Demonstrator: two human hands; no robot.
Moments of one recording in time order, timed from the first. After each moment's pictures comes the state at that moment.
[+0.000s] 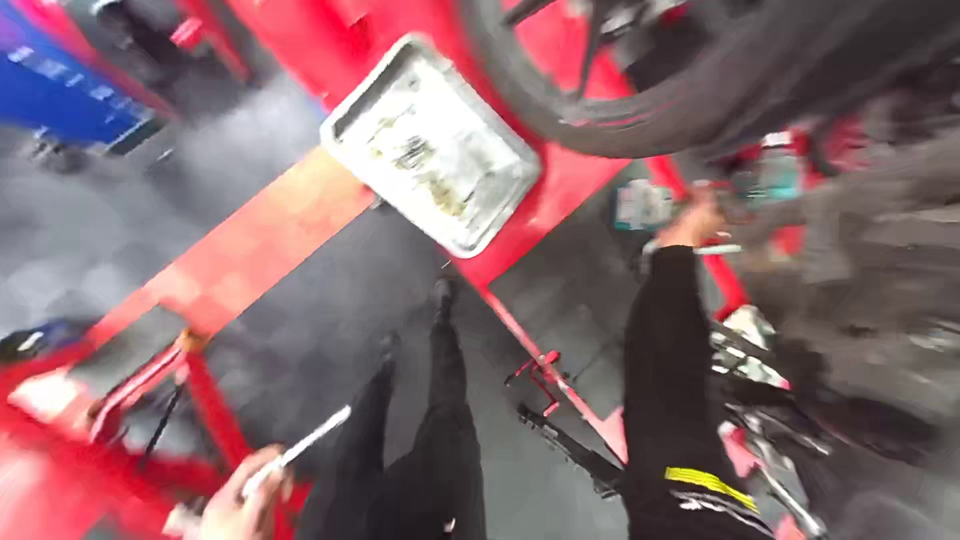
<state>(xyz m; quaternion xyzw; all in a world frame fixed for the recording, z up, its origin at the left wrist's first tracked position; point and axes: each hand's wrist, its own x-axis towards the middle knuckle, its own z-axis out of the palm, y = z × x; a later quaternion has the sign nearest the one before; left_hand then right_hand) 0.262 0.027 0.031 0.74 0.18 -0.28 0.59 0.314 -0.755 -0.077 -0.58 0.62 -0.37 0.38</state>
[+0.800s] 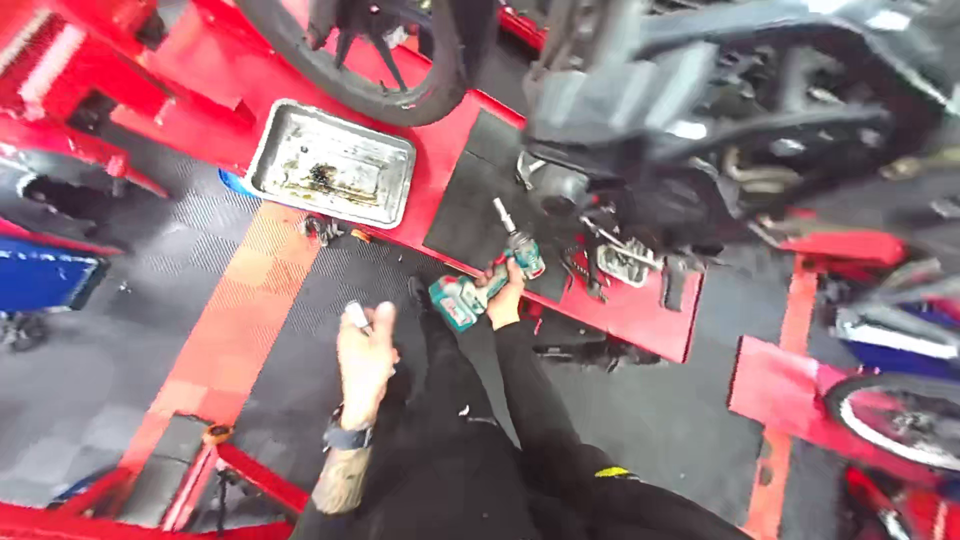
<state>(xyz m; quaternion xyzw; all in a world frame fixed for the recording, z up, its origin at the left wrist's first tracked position) 0.287 -0.167 0.142 0.77 -0.03 -0.36 0.53 0.127 -0.387 0.006 -0.21 0.44 -0.42 0.77</state>
